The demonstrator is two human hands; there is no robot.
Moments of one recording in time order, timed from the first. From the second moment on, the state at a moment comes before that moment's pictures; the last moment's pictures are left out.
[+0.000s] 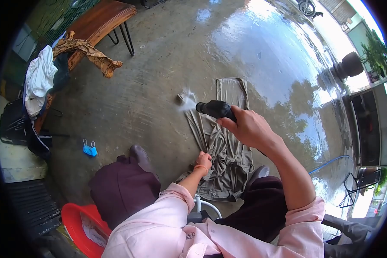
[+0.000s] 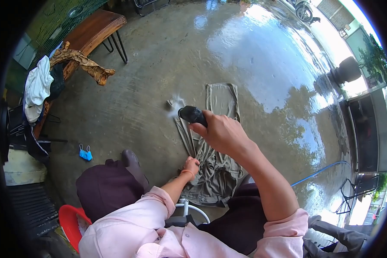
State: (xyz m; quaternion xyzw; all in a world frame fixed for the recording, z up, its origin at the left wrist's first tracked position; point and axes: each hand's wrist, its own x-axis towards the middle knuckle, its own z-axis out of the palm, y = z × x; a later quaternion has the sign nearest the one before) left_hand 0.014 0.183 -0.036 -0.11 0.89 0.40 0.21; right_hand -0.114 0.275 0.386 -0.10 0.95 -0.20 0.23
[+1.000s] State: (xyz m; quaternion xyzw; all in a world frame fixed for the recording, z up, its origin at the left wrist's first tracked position) left_hand -0.111 0.144 -0.020 -0.30 0.84 0.45 -0.01; right_hand -0.118 0.290 0.377 -0.05 0.97 -0.19 0.15
